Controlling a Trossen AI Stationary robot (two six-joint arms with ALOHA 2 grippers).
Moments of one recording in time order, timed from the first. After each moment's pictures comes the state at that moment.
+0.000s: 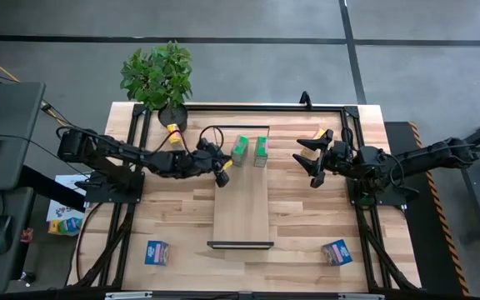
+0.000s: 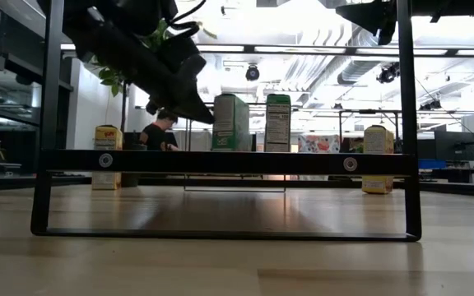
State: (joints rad) left arm 0.02 1.48 0.69 0.24 -0.46 -0.26; right arm 0.15 0.74 0.38 0.59 0.44 0.00
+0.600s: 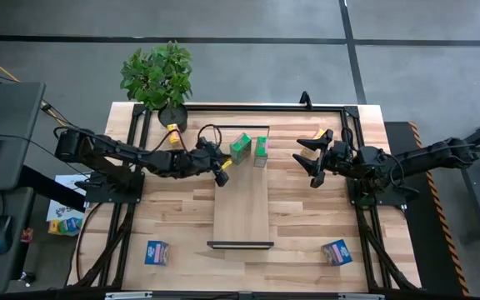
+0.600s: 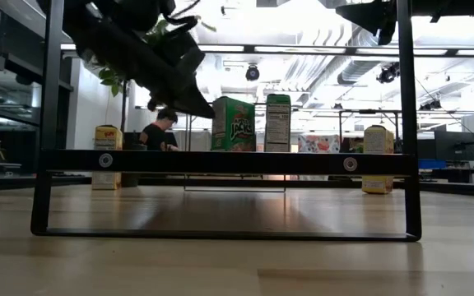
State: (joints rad) left arm 0.02 1.45 0.69 0.23 -0.48 -0.26; right arm 0.15 0.74 0.38 0.59 0.44 0.00
